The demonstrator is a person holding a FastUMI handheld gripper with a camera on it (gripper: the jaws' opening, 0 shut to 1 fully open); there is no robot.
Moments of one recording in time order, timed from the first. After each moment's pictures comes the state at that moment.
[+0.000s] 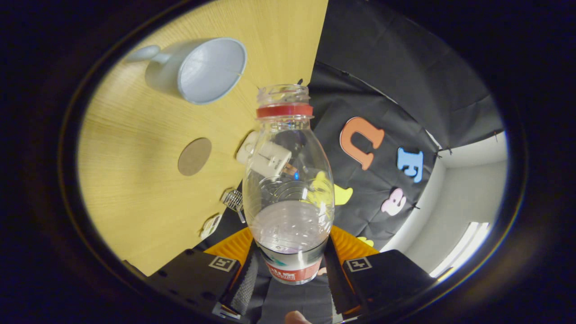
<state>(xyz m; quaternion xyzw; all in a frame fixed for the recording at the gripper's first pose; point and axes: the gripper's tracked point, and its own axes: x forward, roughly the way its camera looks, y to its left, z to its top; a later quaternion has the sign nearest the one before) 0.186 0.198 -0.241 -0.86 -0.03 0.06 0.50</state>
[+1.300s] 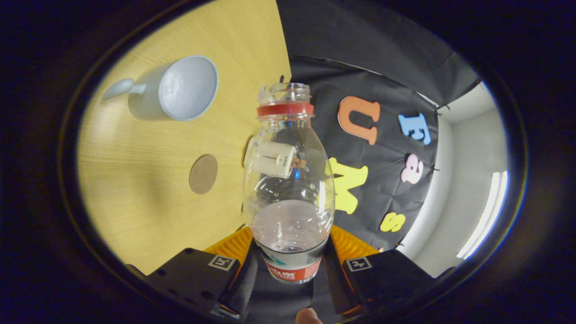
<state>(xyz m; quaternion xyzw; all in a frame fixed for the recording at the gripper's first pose) 0.182 0.172 -0.254 -0.77 0.02 0.08 0.64</state>
